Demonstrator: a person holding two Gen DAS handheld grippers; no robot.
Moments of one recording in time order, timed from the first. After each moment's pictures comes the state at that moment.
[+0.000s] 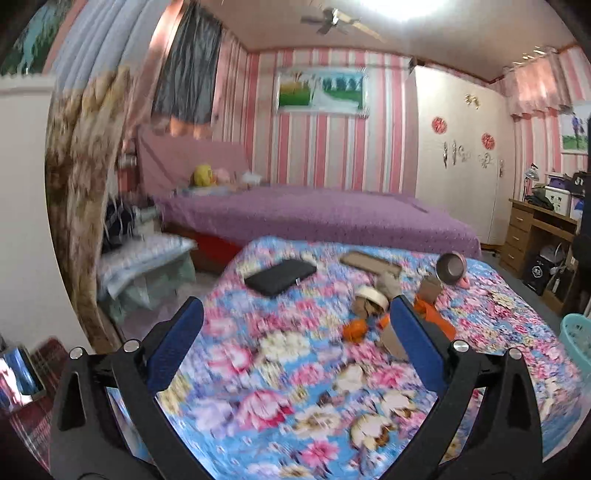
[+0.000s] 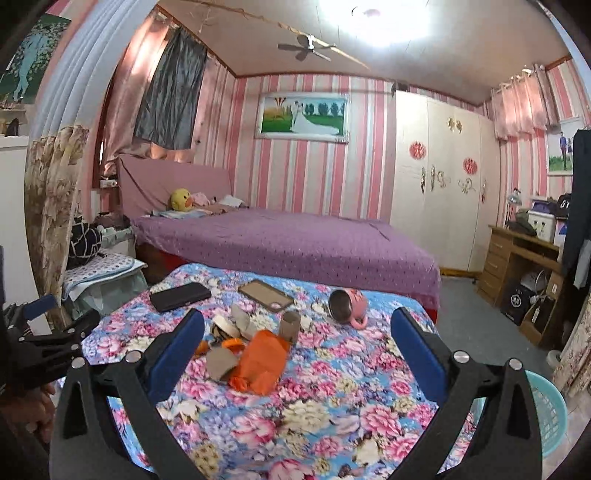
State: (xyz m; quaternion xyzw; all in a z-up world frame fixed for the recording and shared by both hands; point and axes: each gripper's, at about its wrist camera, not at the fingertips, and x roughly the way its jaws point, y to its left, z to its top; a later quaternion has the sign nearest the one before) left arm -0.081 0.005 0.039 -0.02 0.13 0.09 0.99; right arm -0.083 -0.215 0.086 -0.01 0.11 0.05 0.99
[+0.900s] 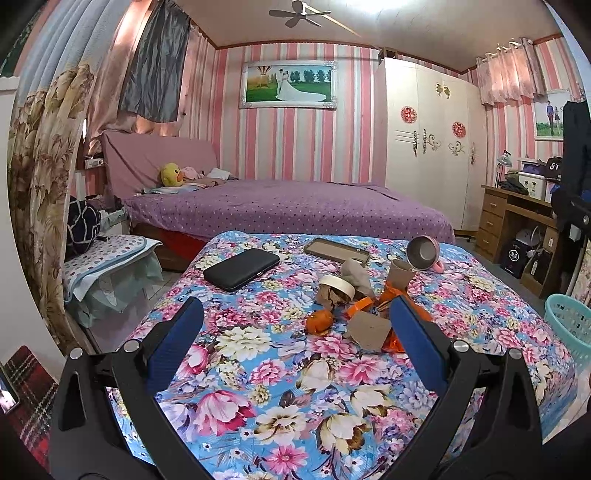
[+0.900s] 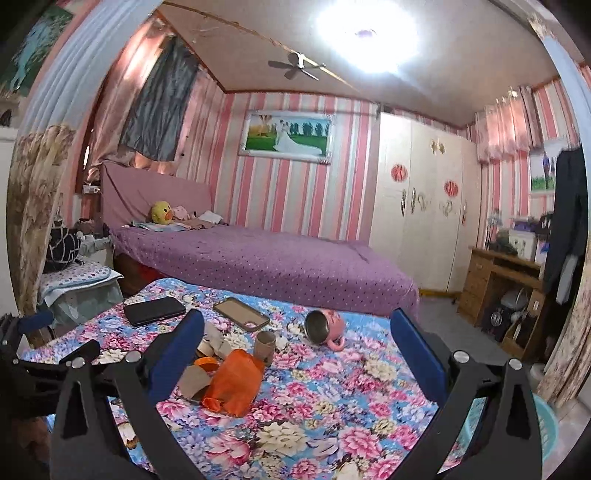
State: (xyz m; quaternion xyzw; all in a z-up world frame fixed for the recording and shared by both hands) left arm -0.066 -0.017 0.016 -0.01 0.15 0.03 0.99; right arm -0.081 -0.225 0.095 -0.02 0.07 0.02 1.00
